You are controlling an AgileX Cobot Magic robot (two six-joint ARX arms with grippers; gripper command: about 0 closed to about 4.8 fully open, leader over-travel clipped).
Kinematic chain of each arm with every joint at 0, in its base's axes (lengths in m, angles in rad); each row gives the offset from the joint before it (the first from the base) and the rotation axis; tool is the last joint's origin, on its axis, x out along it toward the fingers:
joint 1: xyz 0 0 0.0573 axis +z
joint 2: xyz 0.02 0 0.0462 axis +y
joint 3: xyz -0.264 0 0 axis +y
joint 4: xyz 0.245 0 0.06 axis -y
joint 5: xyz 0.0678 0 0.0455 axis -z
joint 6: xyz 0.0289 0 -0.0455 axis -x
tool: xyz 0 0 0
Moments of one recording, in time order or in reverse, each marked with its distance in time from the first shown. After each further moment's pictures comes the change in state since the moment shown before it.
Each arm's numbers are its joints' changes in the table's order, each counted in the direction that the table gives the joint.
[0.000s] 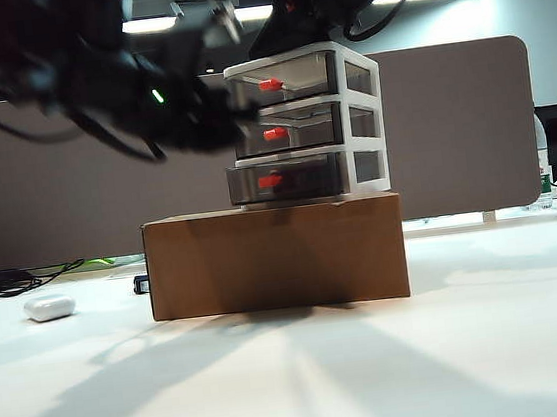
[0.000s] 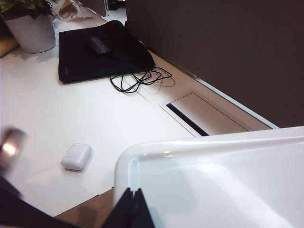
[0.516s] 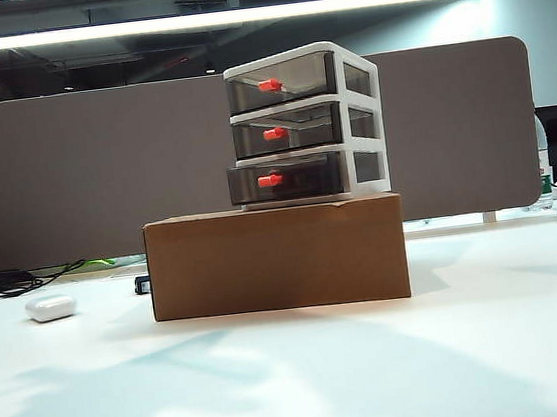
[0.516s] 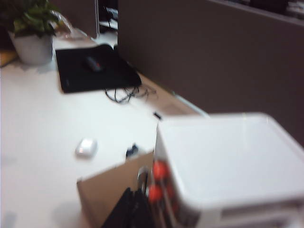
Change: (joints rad) left arm -0.001 -1.032 0.413 -0.445 -0.090 0.091; right arm -0.002 -0.537 0.318 -0.088 0.077 0.038
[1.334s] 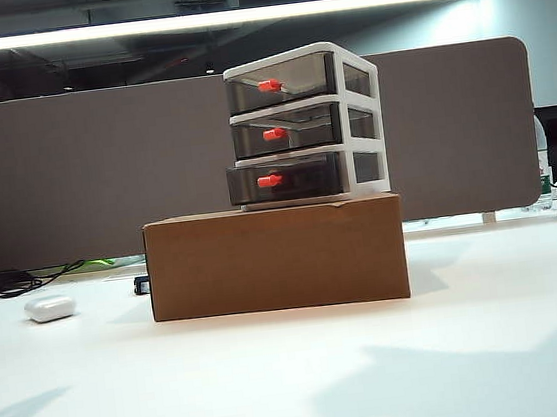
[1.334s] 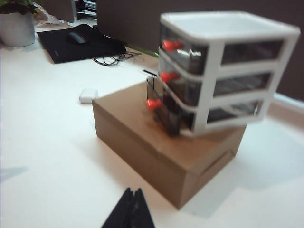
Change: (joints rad) left arm 0.000 -0.603 0.273 -0.428 -0.060 0.316; right arm 0.011 -0.819 0.755 -0.017 0.161 -0.116
